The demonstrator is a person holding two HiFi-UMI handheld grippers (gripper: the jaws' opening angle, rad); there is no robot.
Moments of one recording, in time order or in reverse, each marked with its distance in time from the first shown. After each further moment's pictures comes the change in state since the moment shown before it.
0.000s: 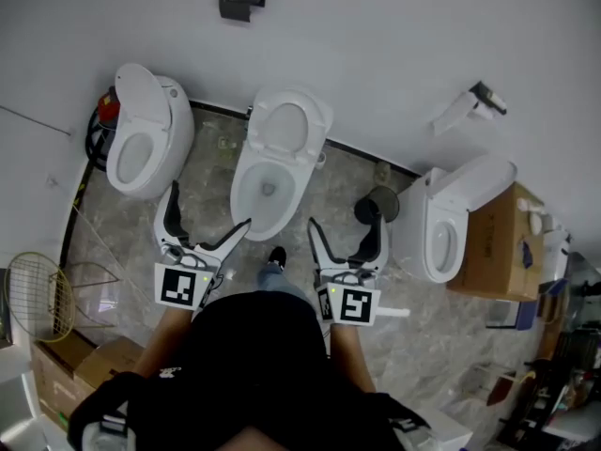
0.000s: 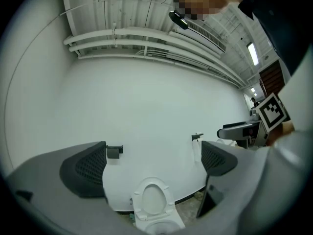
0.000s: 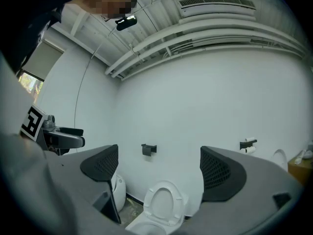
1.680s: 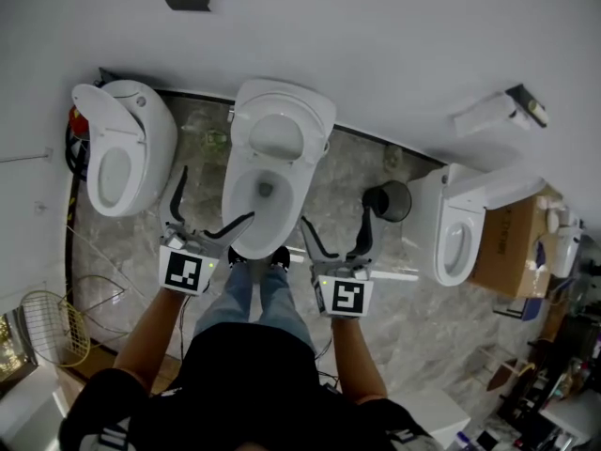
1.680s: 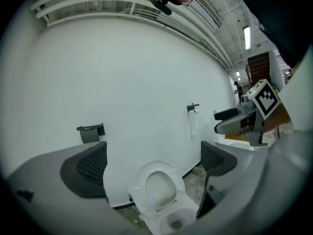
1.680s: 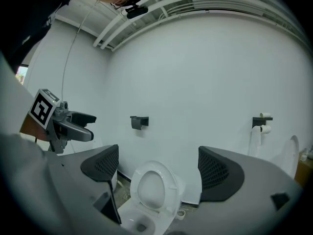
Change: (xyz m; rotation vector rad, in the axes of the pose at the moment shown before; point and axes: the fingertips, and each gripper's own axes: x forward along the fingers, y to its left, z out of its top) left arm 0.231 0.054 -0.143 0.118 0.268 -0.216; right arm 0.190 -0.073 -0.152 -0.017 0.290 -0.029
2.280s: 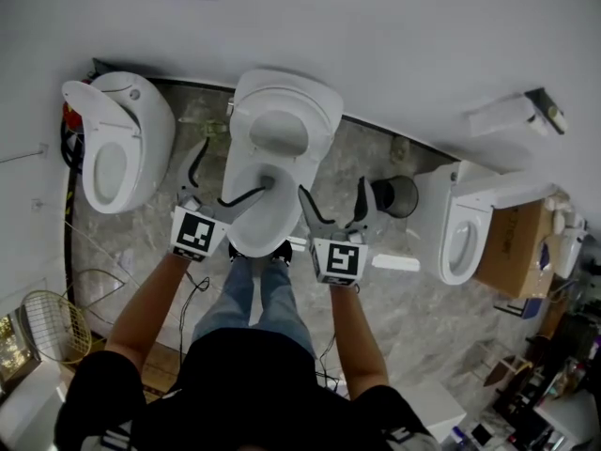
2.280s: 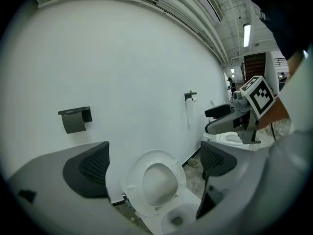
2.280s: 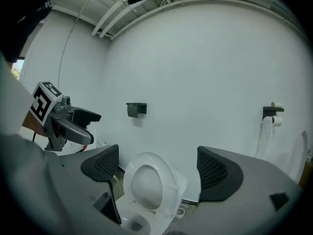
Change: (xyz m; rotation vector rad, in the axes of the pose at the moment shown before) left arm 0.093 0.020 -0.069 0.017 0.093 -0.096; right arm 0.100 -0.012 -0.053 -0.003 0.043 0.007
